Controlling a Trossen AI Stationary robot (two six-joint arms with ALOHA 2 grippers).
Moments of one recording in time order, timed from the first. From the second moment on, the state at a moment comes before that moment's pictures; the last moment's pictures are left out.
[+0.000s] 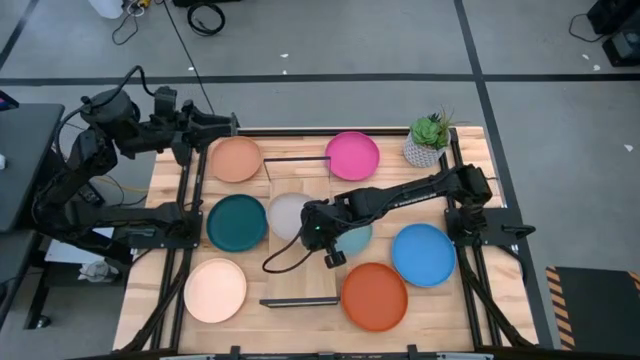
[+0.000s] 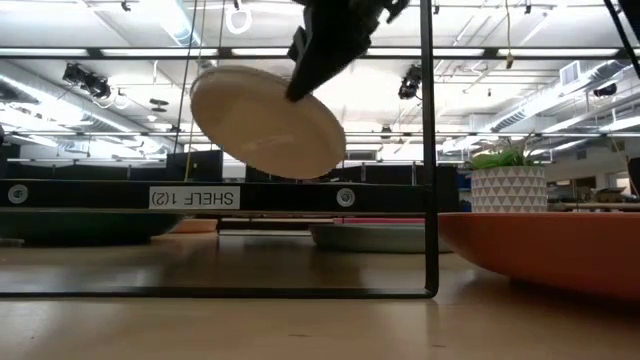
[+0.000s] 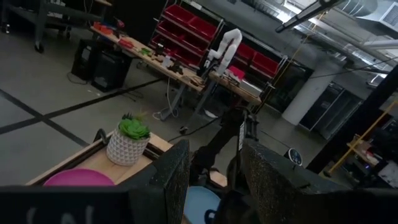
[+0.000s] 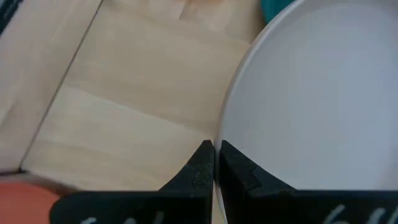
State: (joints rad) left arm 0.43 0.87 1.42 -0.53 0.21 -0.49; right arm 0.15 1.96 1.68 -0.70 -0.04 -0.23
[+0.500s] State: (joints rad) left arm 0.43 0.87 1.42 -0.55 0.21 -0.49; right arm 0.08 2.08 1.68 -0.72 0.13 -0.36
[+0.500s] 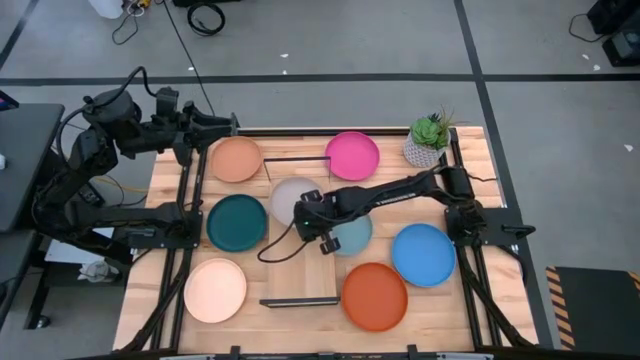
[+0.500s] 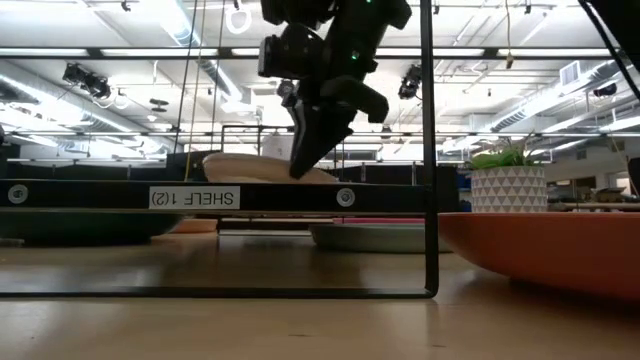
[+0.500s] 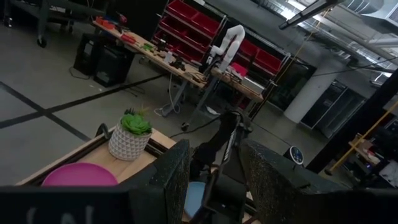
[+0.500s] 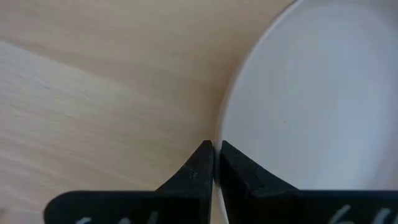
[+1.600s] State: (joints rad) left arm 0.43 0.87 1.42 -0.55 0.20 -0.47; right arm 0.06 2.09 1.68 -0.74 0.04 -0.36
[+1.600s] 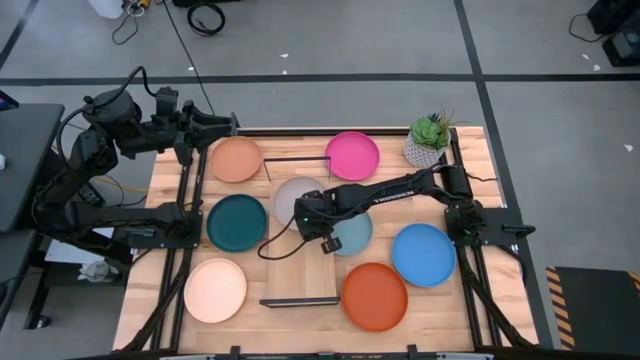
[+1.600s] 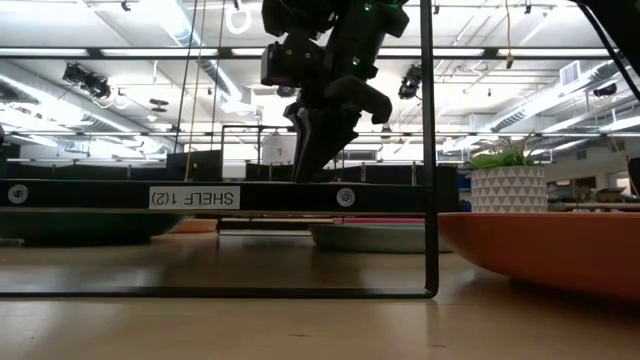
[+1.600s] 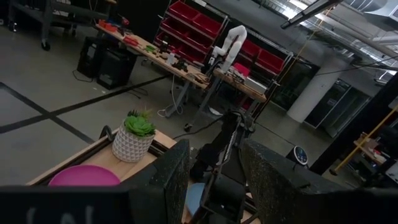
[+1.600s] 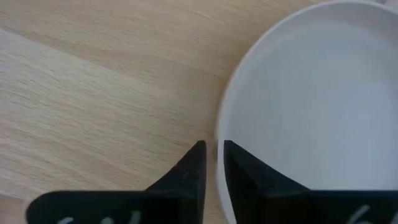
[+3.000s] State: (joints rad) left arm 0.43 0.87 1.42 -0.63 0.18 -0.46; right arm 0.10 1.86 1.65 -1.21 0.11 0.25
